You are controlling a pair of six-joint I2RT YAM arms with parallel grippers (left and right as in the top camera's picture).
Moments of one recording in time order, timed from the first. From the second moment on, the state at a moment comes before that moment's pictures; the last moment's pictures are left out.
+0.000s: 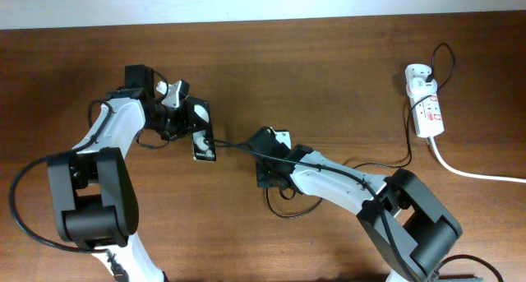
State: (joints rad) left arm 0.06 1.99 1.36 -0.74 0.66 -0.11; right arm 0.75 1.87 1.09 -0.48 0.10 0.70
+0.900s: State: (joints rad) left arm 0.11 1.99 1.35 -0.64 1.26 0.17; right arm 0.63 1.62 1.04 -0.19 -0.78 0.26
